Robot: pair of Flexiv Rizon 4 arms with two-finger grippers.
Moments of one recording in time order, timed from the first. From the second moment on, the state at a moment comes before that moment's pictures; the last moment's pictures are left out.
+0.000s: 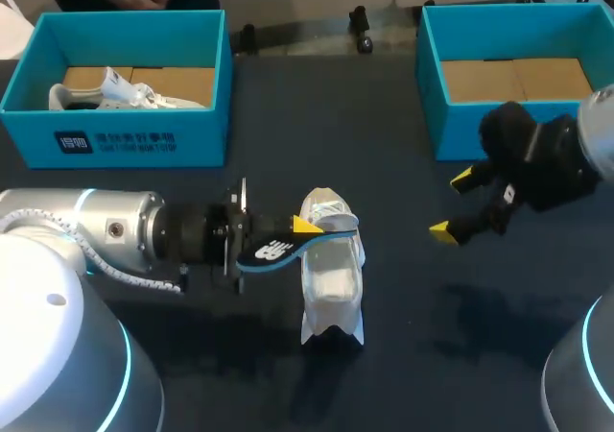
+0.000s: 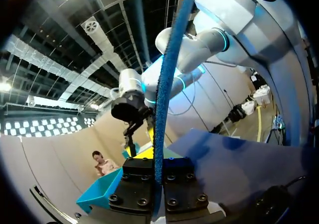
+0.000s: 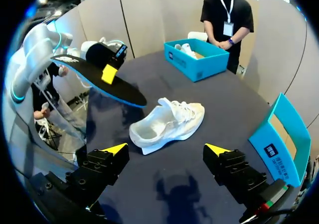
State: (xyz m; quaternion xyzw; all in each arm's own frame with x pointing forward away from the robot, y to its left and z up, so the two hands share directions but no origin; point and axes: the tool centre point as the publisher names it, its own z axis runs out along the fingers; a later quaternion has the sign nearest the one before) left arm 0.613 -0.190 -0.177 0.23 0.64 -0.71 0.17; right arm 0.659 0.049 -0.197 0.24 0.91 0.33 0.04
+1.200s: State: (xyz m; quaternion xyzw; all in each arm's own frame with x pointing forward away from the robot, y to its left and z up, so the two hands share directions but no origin) left arm 0.604 -0.183 -0.228 0.20 0.64 -0.72 0.16; right arm 0.640 0.072 -0.267 0.14 0.94 0.30 0.04
